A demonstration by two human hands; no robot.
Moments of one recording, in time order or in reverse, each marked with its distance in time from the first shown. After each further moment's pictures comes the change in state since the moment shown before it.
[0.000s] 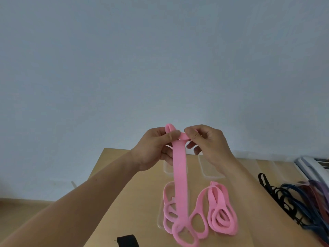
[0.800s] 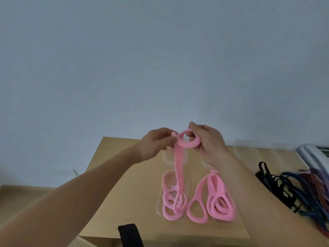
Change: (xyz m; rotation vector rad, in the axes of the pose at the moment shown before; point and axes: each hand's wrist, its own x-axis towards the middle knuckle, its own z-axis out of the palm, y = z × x) left_hand 0.024 -0.053 -0.026 0.459 0.006 -0.015; right_hand 0.018 0.055 0.003 0.426 0.126 0.455
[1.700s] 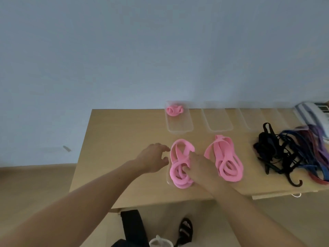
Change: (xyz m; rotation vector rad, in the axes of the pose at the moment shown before) left_hand -0.019 -0.148 0.029 0.688 -0.247 -0.198; right_hand -0.025 0.191 -0.010 -1.521 -0.139 0.075
